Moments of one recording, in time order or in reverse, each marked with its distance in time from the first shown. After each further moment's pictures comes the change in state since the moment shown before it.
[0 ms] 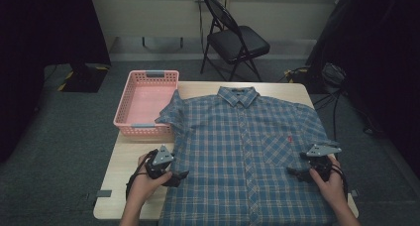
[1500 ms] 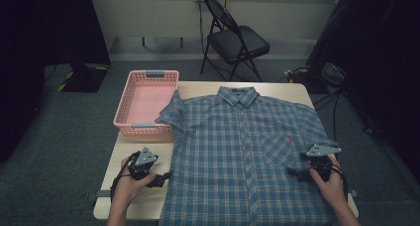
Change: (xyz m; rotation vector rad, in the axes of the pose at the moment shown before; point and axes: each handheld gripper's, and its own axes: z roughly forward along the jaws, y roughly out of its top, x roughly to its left) left arm 0.030 -0.033 -0.020 0.024 0.054 -0.067; right arm 0.000 0.000 0.000 0.000 0.002 0.000
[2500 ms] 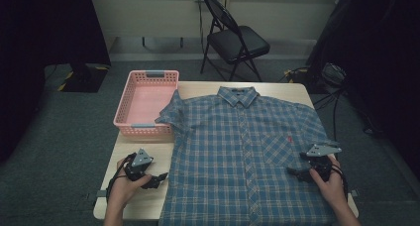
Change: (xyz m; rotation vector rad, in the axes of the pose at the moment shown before) left arm 0.009 -0.012 -0.002 0.050 0.021 0.001; right arm 0.000 0.000 0.000 0.000 0.000 -0.001
